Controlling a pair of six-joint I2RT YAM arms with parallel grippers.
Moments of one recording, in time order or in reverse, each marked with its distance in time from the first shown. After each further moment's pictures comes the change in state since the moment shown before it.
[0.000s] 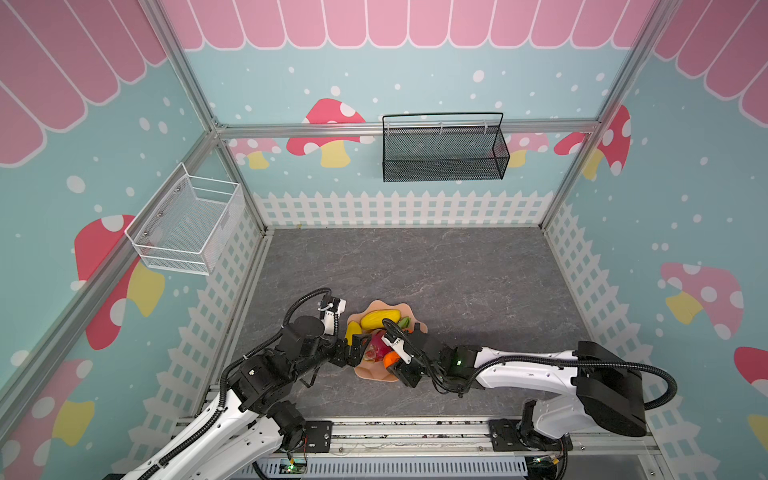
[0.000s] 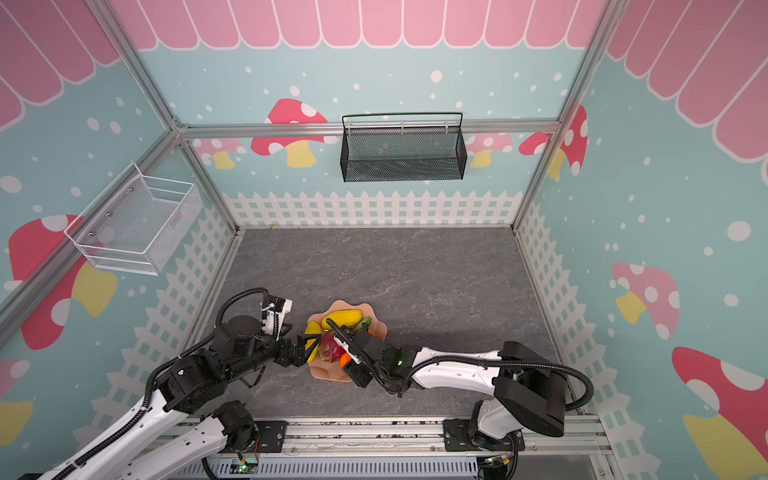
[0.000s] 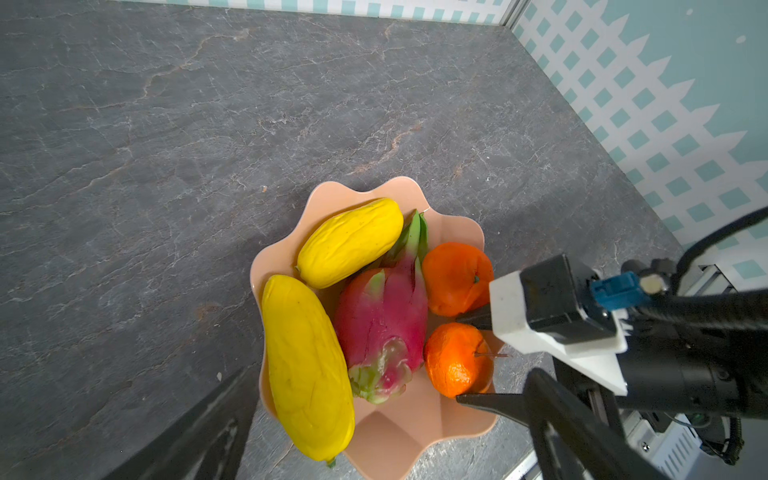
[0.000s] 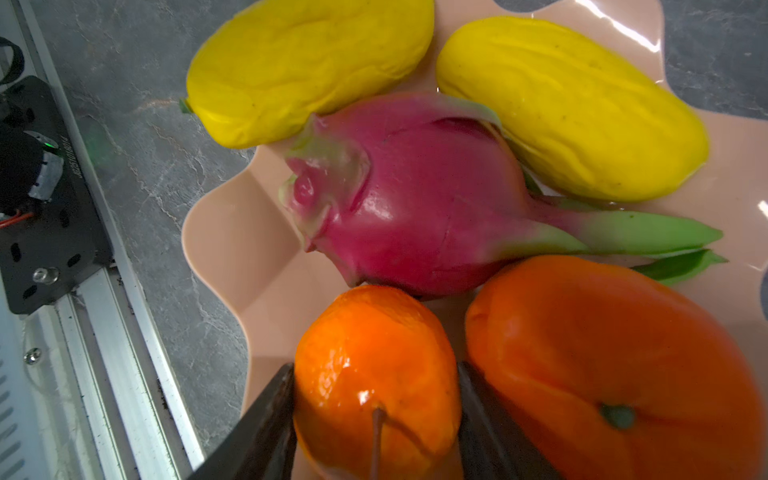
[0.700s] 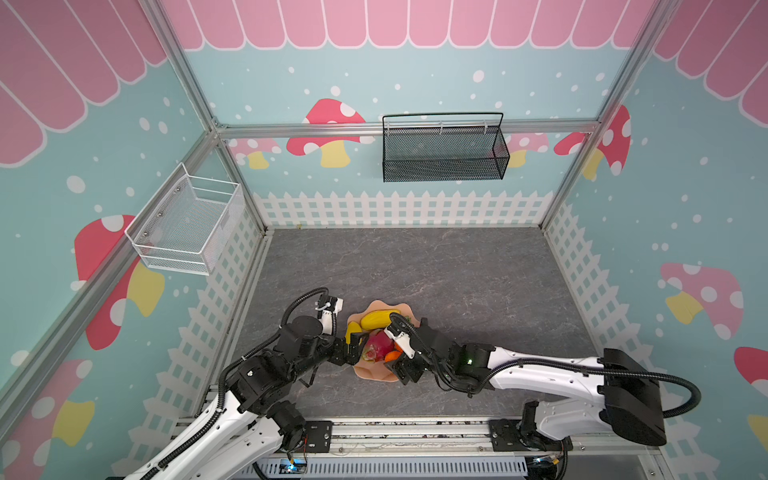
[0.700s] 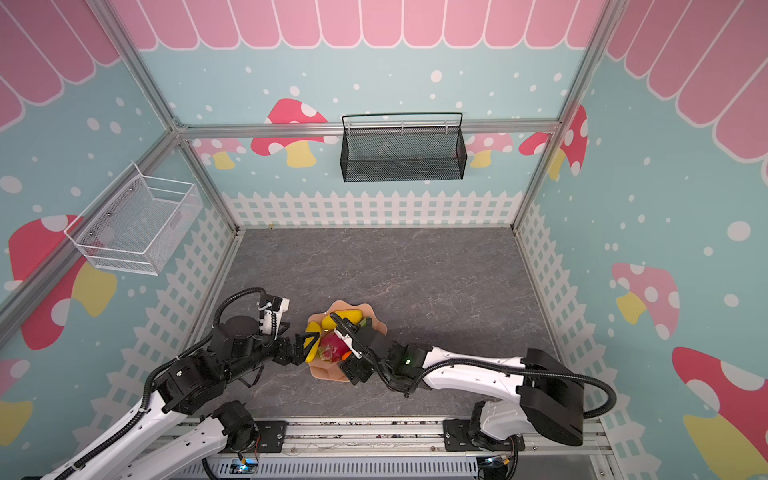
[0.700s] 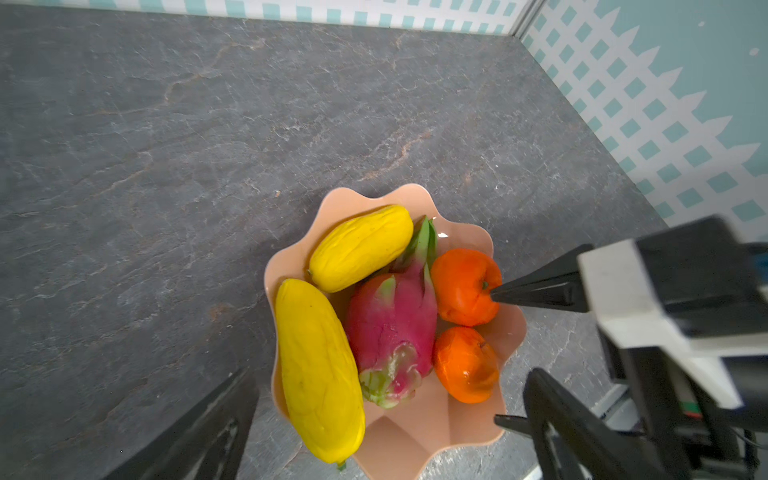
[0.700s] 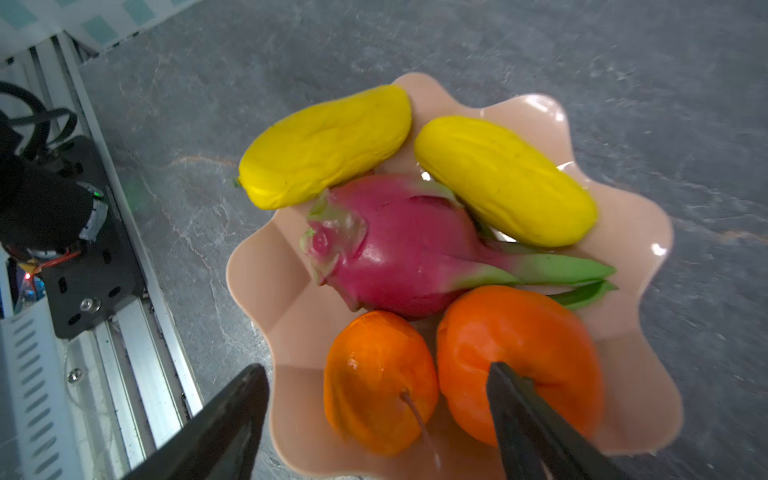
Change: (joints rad) left arm 0.028 -0.019 0.000 -0.001 -0.042 -0.003; right arm -0.007 -0.150 0.029 -0.053 0.077 -0.019
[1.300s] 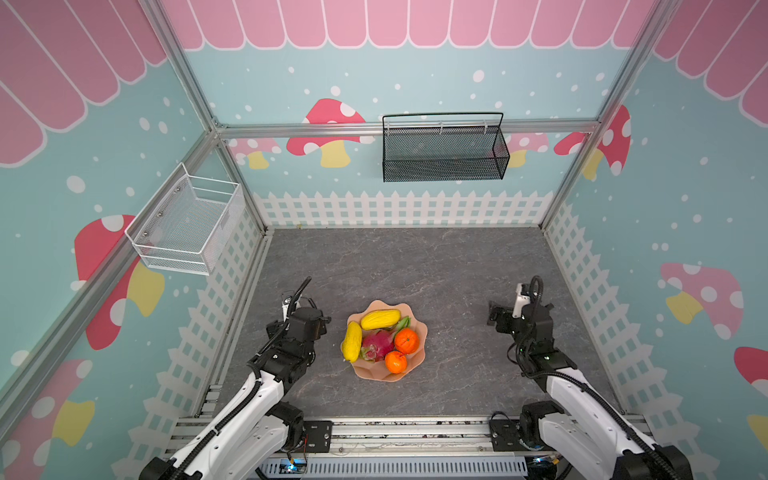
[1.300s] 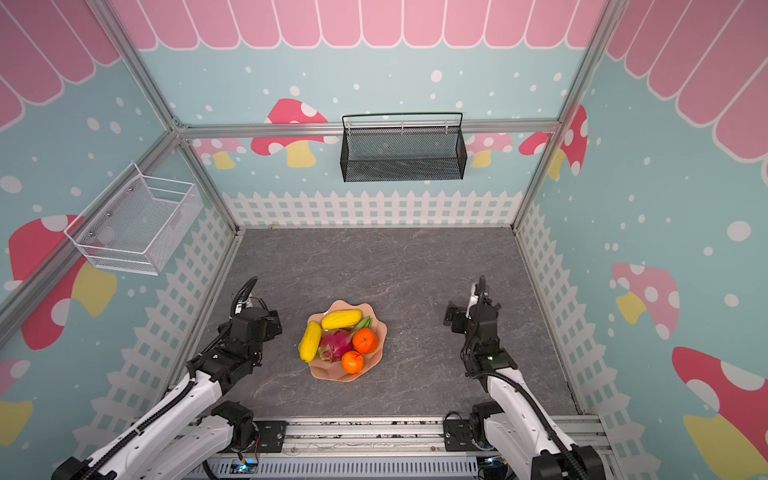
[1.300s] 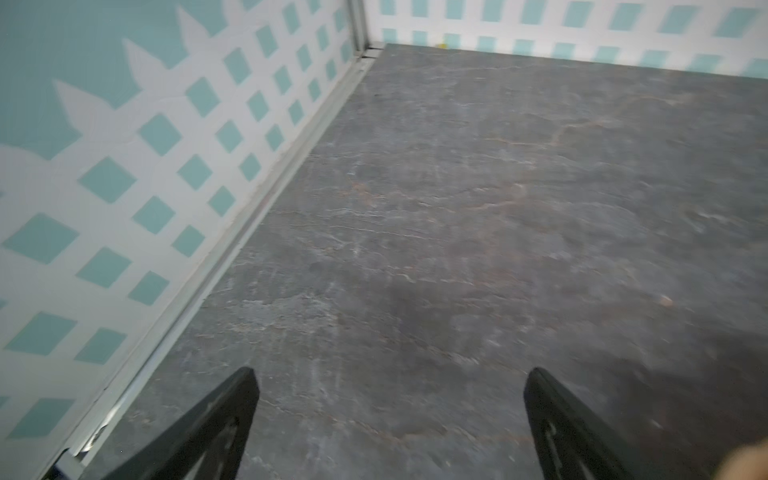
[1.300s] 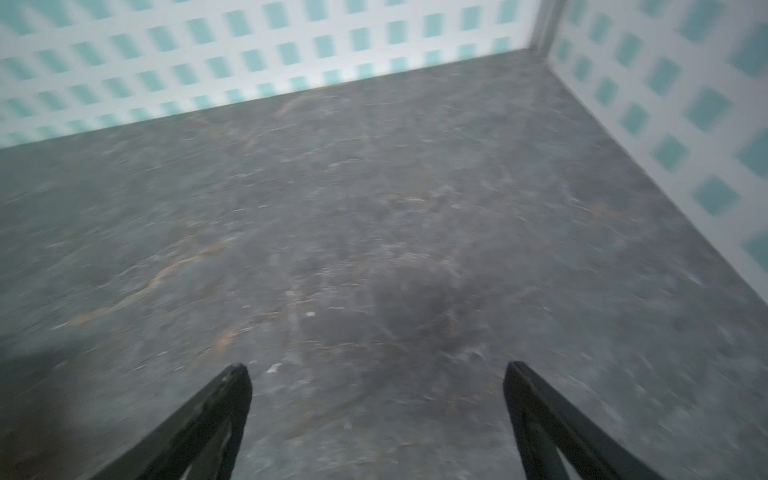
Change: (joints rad) left arm 0.395 0.211 -0.281 0.407 -0.583 0.031; right arm -1.057 -0.451 -0.523 0.307 0.054 0.049
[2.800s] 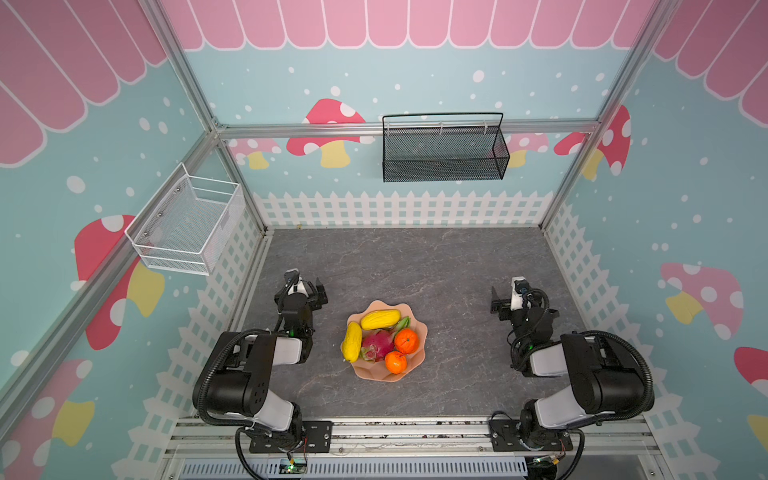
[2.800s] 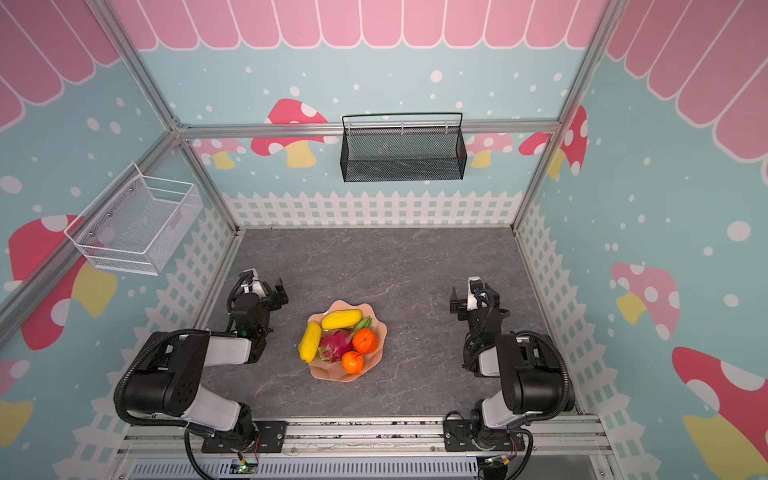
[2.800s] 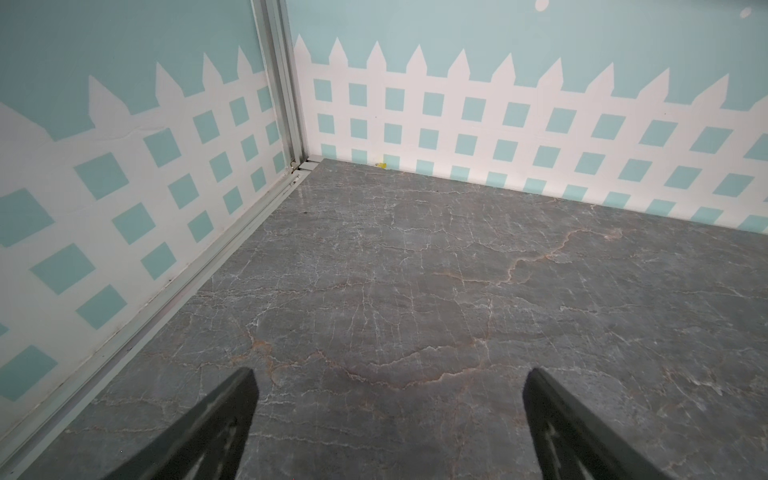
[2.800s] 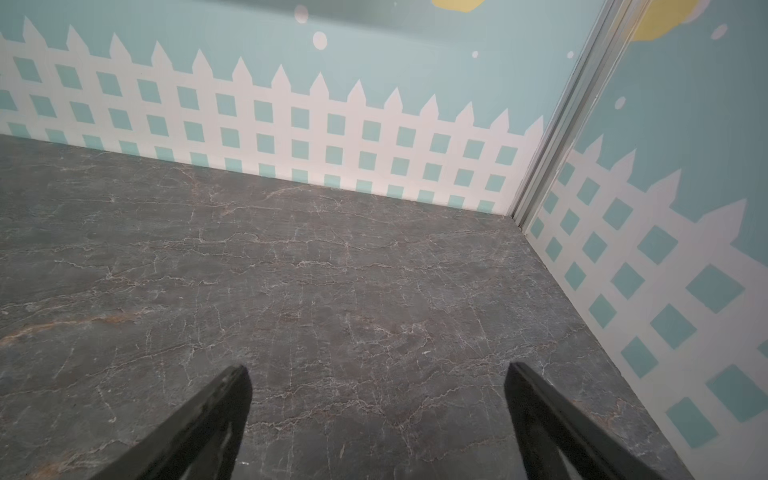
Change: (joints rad) left arm 0.230 0.711 -0.054 1.182 0.369 0.241; right arm -0.109 0.672 -0.048 1.071 -0.208 -0.399
